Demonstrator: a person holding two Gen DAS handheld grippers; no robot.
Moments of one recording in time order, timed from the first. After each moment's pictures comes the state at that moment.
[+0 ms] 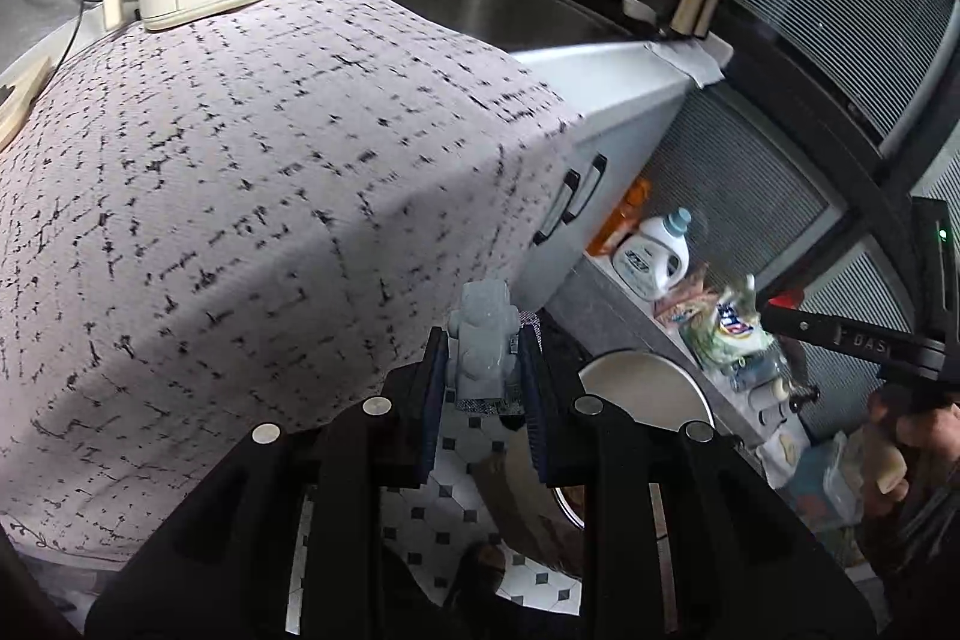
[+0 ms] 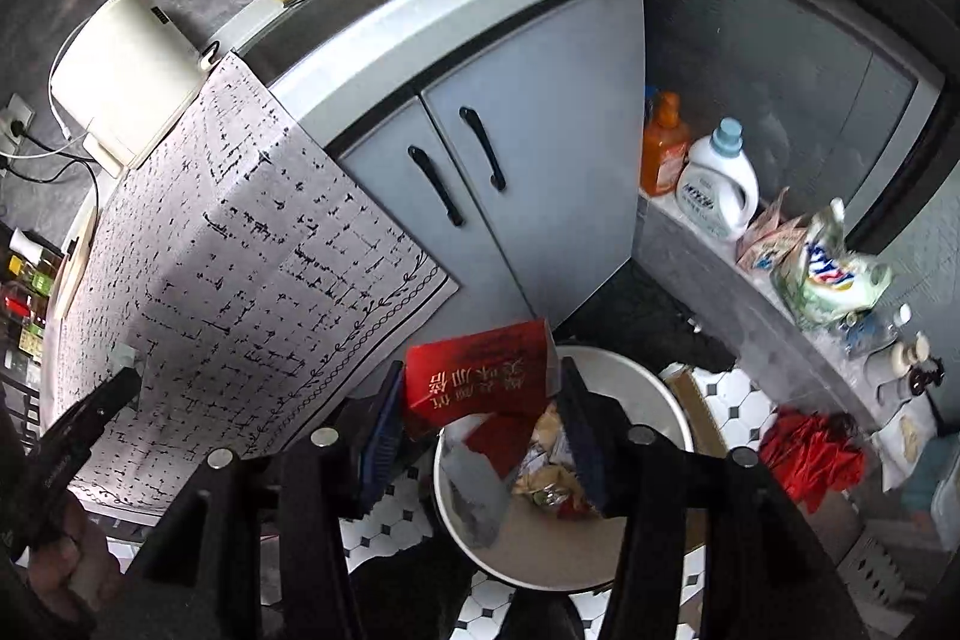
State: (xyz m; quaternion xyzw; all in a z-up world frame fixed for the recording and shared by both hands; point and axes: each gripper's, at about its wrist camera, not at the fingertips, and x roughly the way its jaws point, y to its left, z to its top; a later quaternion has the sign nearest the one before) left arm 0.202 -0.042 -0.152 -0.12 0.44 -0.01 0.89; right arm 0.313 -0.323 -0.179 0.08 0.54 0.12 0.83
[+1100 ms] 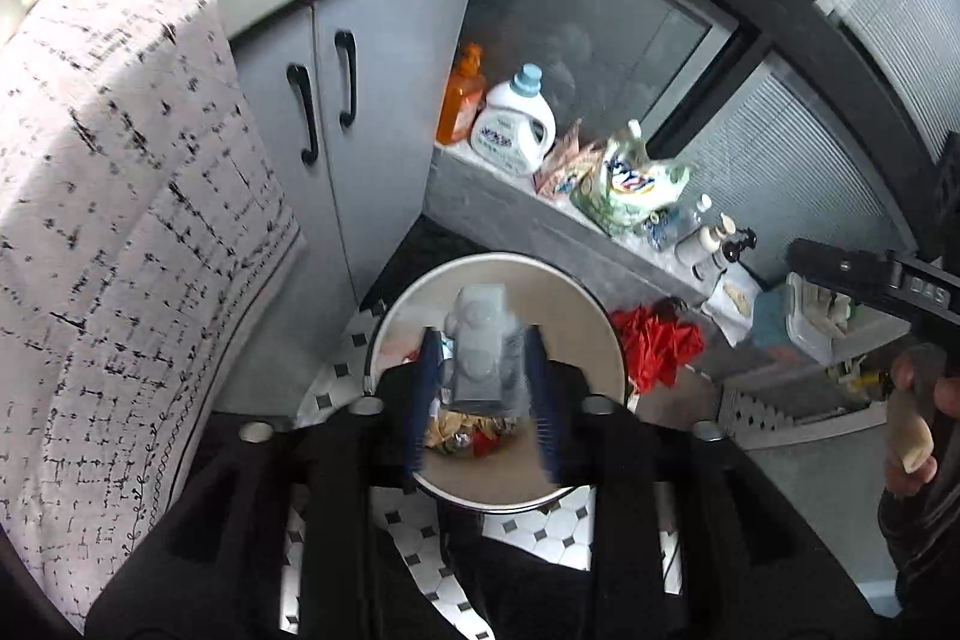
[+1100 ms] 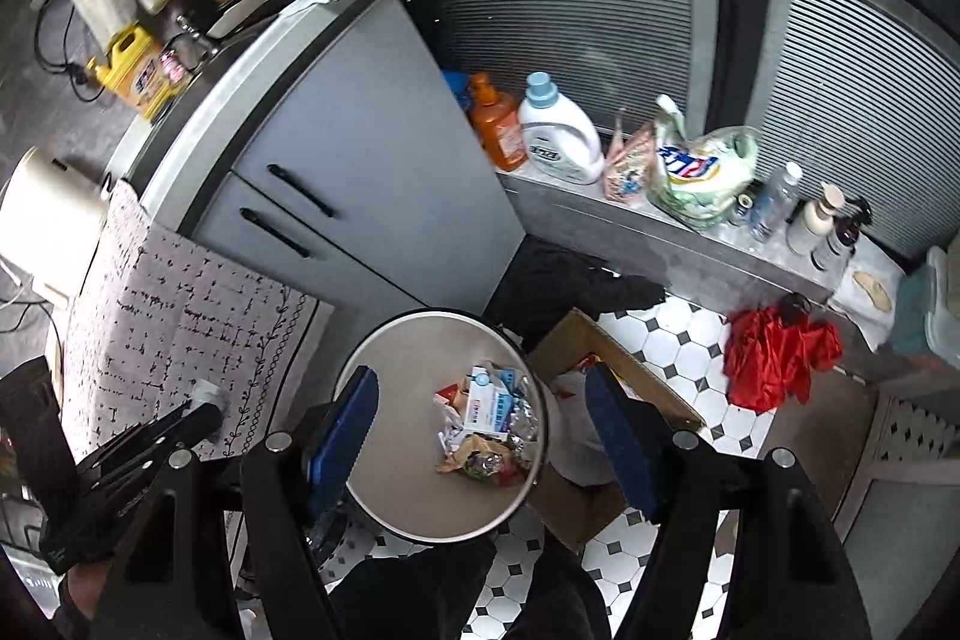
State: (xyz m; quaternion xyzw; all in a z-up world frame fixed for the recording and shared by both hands) left arm 0.251 -0.198 -0.202 -0.02 0.53 -0.19 0.83; right arm 0.241 -0.473 -0.185 0.19 0.52 -0.03 0.83
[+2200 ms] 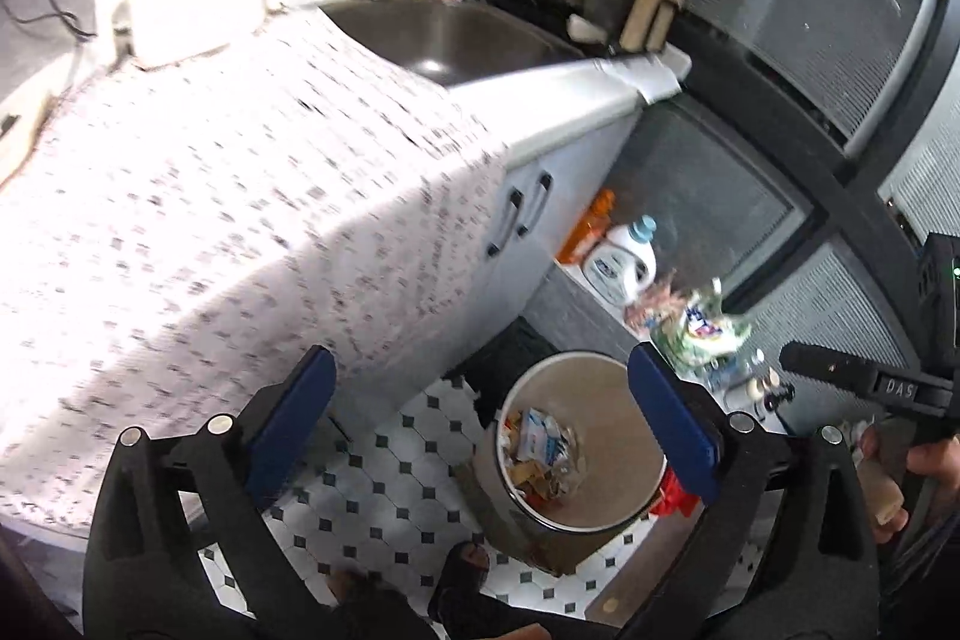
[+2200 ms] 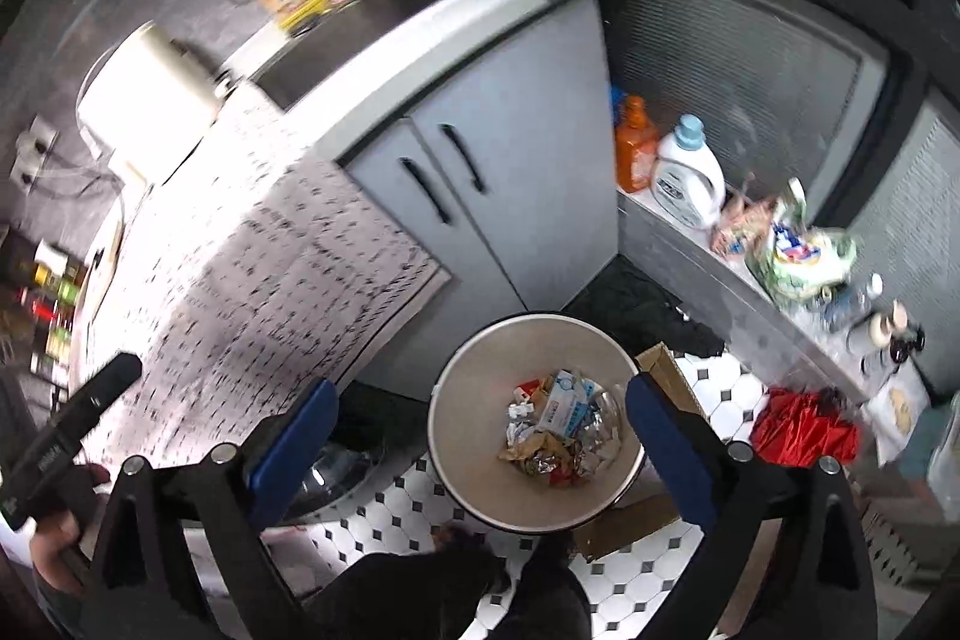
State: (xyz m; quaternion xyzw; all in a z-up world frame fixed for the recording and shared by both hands) left arm 0.175 -0.071 -0.096 -0.11 0.41 -0.02 0.90; right arm 0.259 -0.362 -0.120 0.08 0.52 0.11 0.84
